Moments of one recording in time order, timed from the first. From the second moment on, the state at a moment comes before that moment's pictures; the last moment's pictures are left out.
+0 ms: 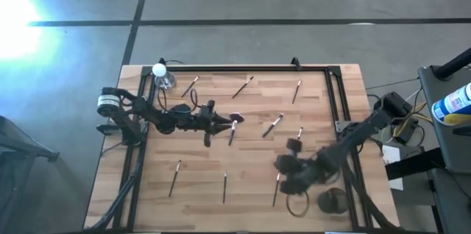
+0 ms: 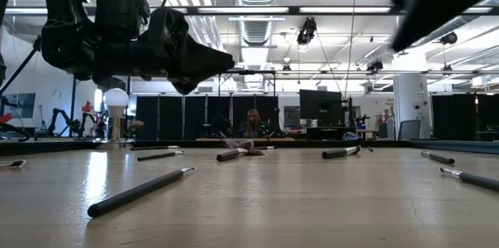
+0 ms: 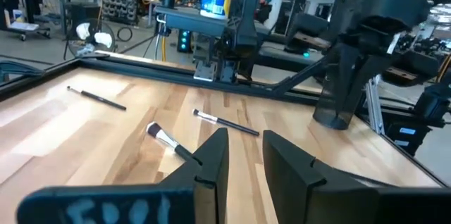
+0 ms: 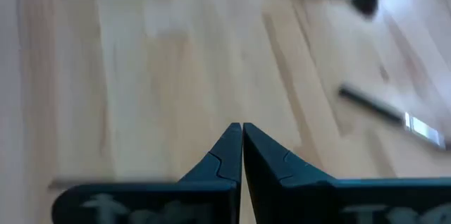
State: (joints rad) left arm 0.13 1.66 0.37 1.33 0.17 -0.18; right arm 0.62 1.52 1.01 -0.59 0.54 0.68
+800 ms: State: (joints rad) left arm 0.12 1.67 0.69 0.37 -0.27 -0.40; right arm 0.21 1.44 0.58 0.22 0.47 0.35
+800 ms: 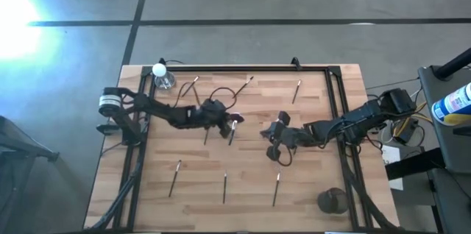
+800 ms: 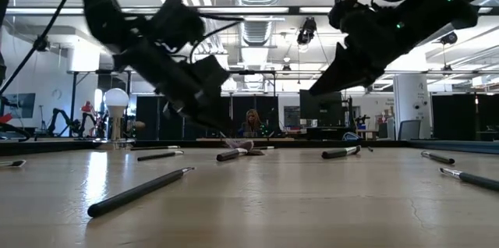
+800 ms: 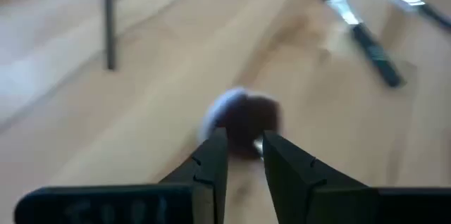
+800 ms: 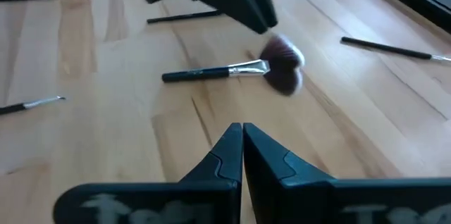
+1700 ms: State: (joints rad) left arm 0.15 1.86 0.87 0.28 -0.25 -0.53; right arm 0.21 1.44 0.58 0.30 0.47 0.23
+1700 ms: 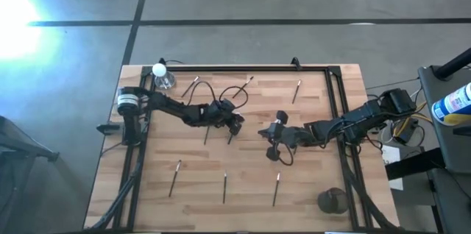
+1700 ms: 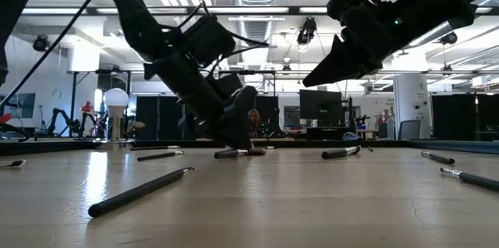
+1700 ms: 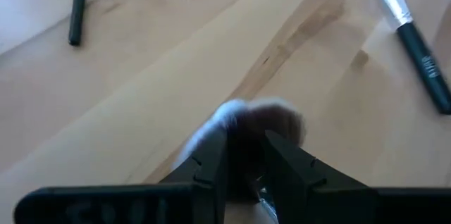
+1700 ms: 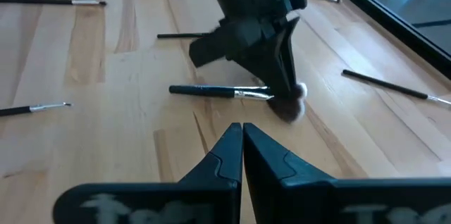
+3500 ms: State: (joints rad) left arm -0.05 1.74 0.54 1.42 -0.31 -0.10; right arm 0.18 1.74 0.75 0.83 0.63 0.37
